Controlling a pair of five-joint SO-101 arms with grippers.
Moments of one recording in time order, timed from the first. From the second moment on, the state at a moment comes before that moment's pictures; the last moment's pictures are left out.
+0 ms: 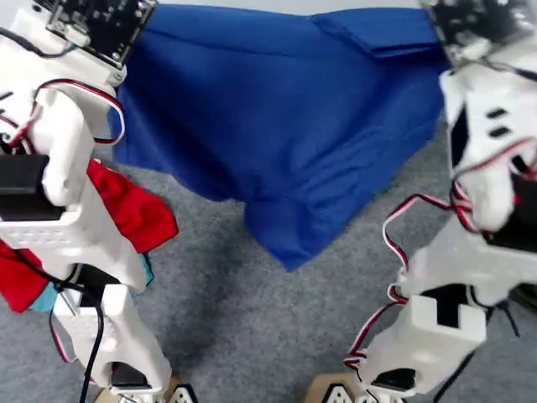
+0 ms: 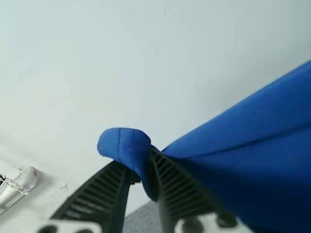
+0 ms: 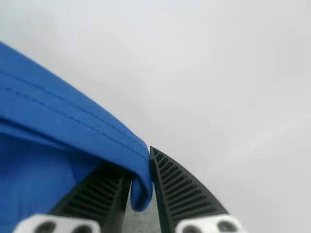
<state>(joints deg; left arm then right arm) -5.5 19.4 -94.0 99.0 -31.0 9.6 11.9 -93.7 100.2 38.8</state>
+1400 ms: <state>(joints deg) -28.6 19.4 -40.4 99.1 -31.9 -8.8 3.9 -51.3 100.4 33.5</state>
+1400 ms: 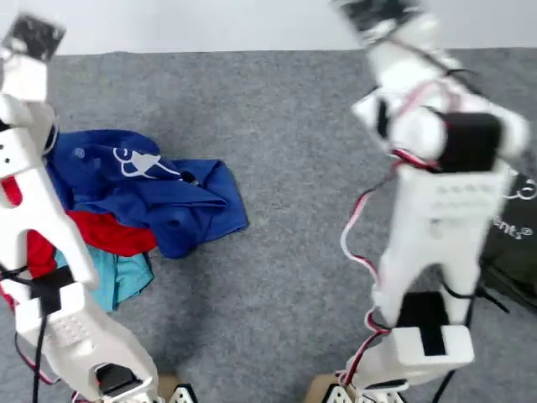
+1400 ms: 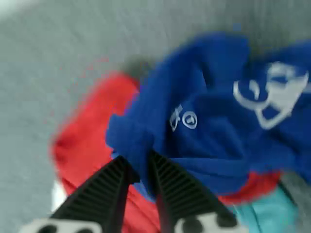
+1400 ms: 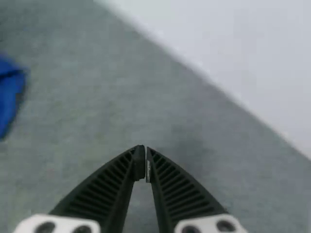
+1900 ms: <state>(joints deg) -30.5 19.4 -19.3 92.8 -31.9 -29.7 18.2 -22.8 83.7 37.5</state>
